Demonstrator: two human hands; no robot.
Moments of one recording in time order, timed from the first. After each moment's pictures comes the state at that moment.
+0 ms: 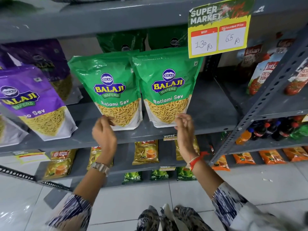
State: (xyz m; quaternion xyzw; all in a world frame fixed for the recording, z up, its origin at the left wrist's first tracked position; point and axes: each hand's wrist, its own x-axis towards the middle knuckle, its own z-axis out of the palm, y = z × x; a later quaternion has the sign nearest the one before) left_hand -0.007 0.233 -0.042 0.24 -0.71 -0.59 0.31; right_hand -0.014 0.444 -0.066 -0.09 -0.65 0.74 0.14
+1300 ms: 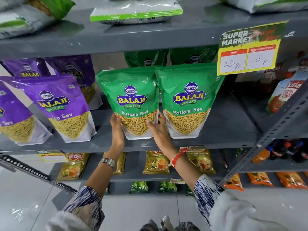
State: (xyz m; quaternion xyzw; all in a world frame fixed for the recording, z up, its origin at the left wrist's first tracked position) left_hand -0.039 0.182 -0.055 0.18 -0.65 -0.72 0.18; right_hand -0.032 0.336 -0.041 0.10 -0.72 0.68 -0.05
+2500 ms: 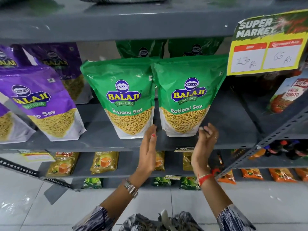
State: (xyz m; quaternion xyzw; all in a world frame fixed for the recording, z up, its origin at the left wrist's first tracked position) left_hand 0.006 0.295 -0.080 0.07 -0.73 -0.68 0.08; right_hand -0.034 0.442 -0.084 -0.14 -0.59 0.76 0.24
